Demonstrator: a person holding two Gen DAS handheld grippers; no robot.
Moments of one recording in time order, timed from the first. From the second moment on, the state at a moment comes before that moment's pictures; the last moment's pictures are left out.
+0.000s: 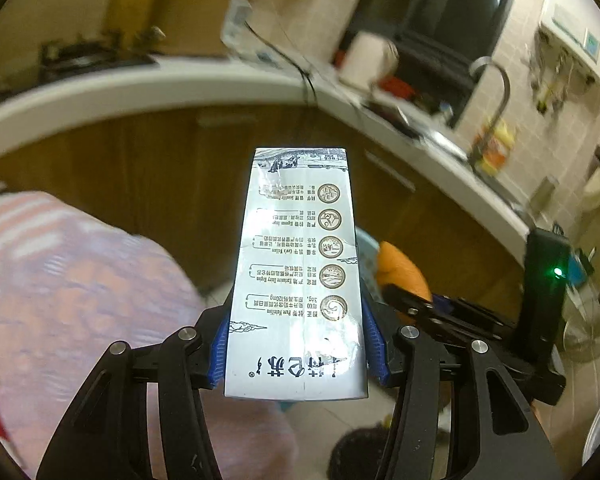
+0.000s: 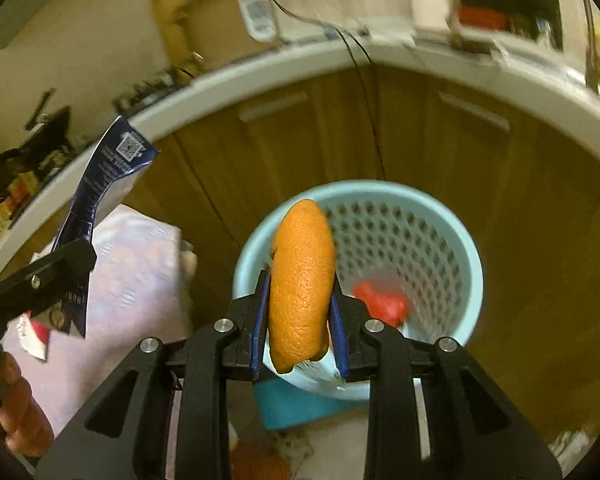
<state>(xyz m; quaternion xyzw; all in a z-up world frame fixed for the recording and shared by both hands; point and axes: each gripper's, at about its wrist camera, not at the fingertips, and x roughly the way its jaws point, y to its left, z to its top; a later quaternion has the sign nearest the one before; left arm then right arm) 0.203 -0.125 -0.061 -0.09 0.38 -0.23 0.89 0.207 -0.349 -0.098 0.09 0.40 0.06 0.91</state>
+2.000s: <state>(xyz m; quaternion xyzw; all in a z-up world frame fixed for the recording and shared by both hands) 0.050 0.171 -0.026 -0.24 0.28 0.00 0.93 0.133 -0.044 -0.054 -0.05 0.39 0.29 0.87</state>
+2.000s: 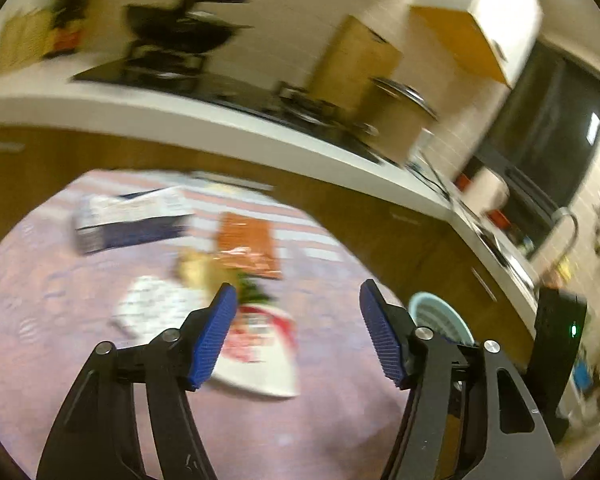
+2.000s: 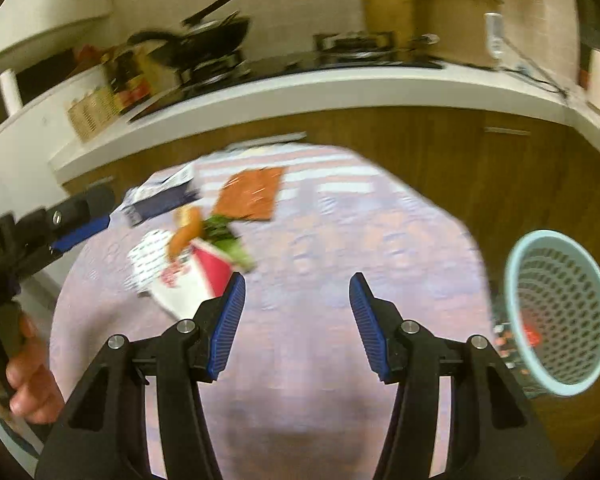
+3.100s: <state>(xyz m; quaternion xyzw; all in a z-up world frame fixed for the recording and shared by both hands) 0.053 0.257 -0.112 -0.30 0.33 0.05 0.89 0.157 0.052 -0.112 0.01 0.47 0.32 0.82</state>
